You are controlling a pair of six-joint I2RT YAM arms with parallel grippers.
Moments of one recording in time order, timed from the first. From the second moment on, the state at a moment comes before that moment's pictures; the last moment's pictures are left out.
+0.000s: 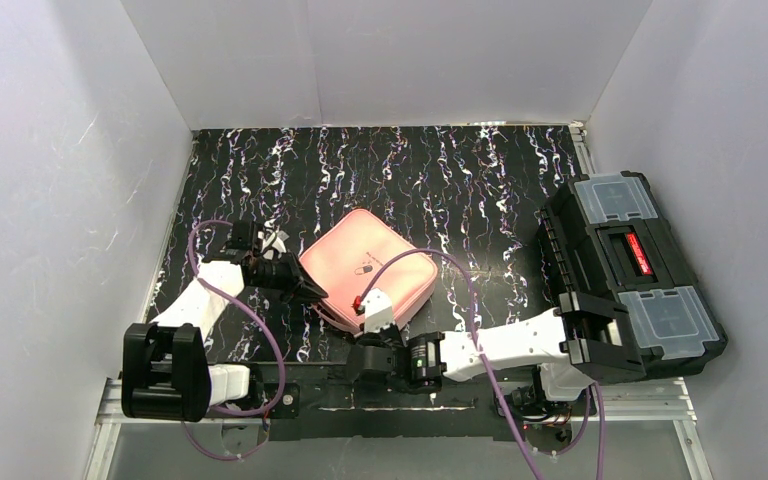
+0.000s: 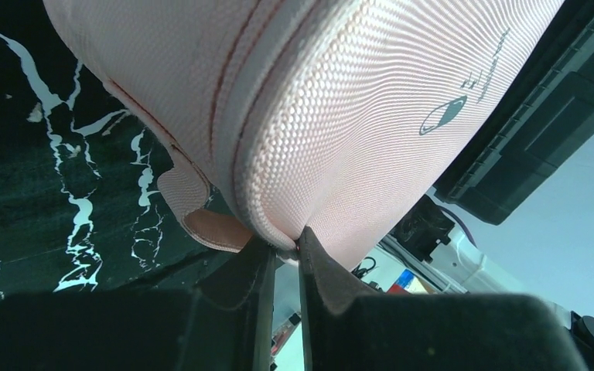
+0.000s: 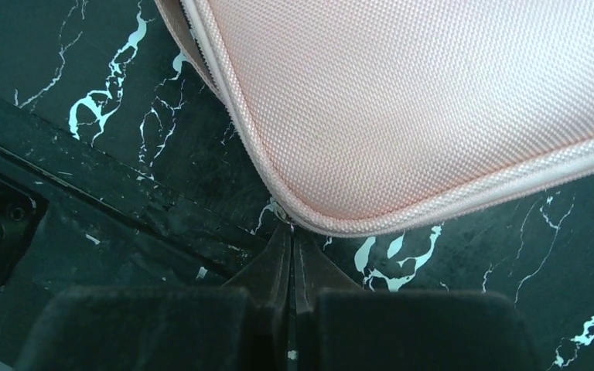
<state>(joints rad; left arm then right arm) -0.07 1.25 0.68 -0.66 0.72 -0.63 1.60 1.58 0.96 -0.38 0.72 0.89</state>
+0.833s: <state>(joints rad) -0.08 1.22 0.67 -0.67 0.76 -0.64 1.37 1.23 0.73 -0.48 0.74 1.01</state>
